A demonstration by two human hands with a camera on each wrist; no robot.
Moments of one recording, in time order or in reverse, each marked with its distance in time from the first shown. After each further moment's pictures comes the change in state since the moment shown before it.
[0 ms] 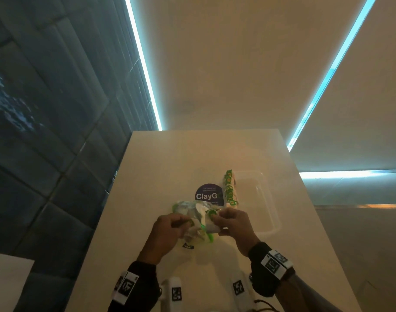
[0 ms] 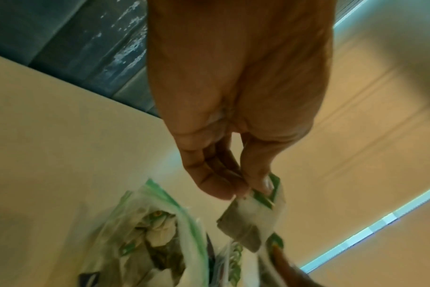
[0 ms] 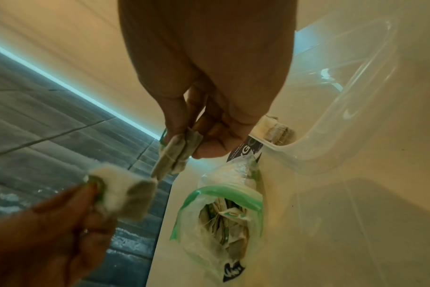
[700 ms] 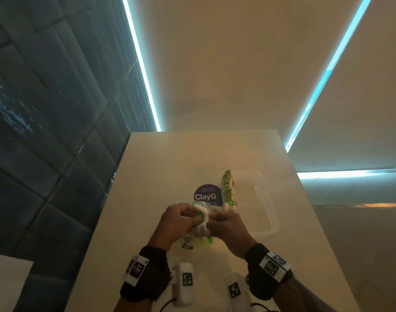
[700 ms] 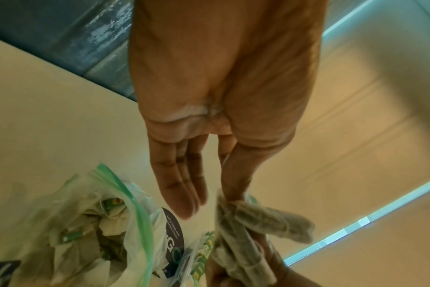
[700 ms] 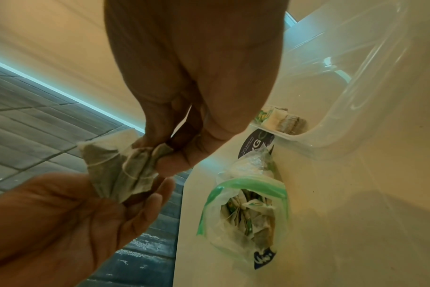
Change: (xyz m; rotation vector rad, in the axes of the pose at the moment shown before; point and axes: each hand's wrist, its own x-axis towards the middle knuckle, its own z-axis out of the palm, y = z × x) left_hand 0.016 0.025 0.012 0.053 -0.071 -0.062; right_hand -0.017 -0.009 0.012 0.115 -0.200 0.001
